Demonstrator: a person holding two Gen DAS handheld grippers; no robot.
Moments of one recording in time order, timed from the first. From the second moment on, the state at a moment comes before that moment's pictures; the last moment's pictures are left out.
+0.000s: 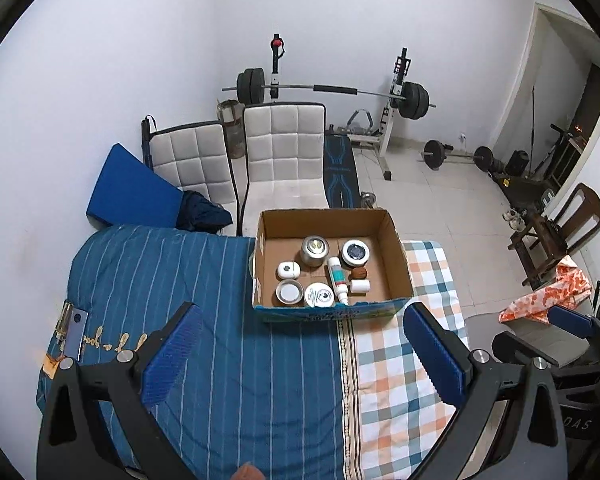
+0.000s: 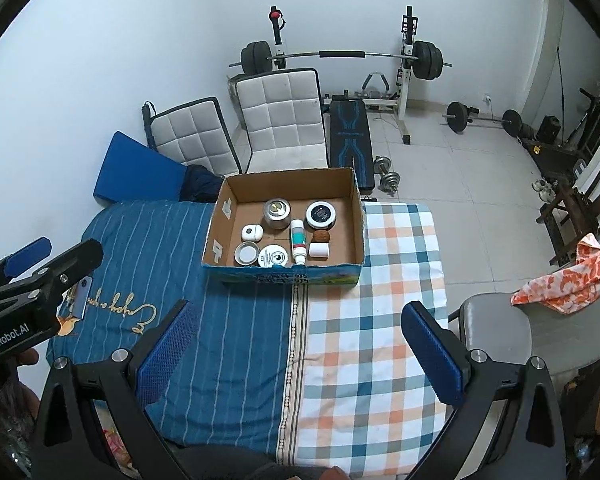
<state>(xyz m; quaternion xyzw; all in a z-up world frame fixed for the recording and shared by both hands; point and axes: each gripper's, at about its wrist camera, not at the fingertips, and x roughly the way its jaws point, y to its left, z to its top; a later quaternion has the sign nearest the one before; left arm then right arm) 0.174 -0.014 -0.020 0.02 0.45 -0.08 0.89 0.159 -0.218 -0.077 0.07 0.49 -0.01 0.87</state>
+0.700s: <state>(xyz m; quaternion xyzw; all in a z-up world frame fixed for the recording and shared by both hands) 0.186 -0.010 -0.023 0.02 0.45 -0.07 0.89 0.175 -0.226 -0.058 0.06 0.47 -0.04 0.88</state>
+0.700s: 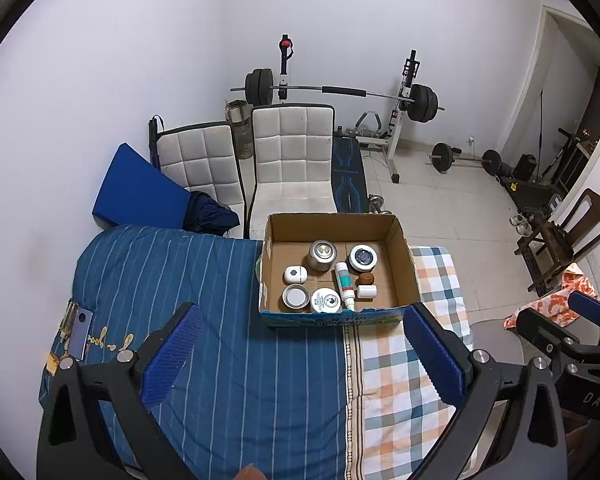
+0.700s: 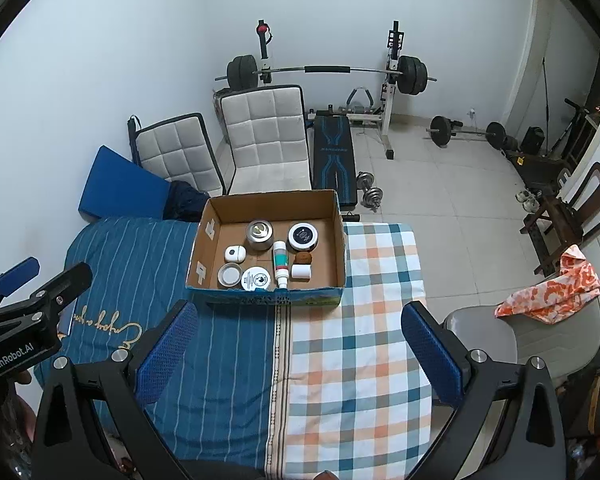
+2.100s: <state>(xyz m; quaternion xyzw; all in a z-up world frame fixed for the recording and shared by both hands) 0.170 -0.011 -0.013 0.02 0.44 -0.07 0.90 0.158 -0.232 -0.039 0.06 0.45 -0.06 0.89</state>
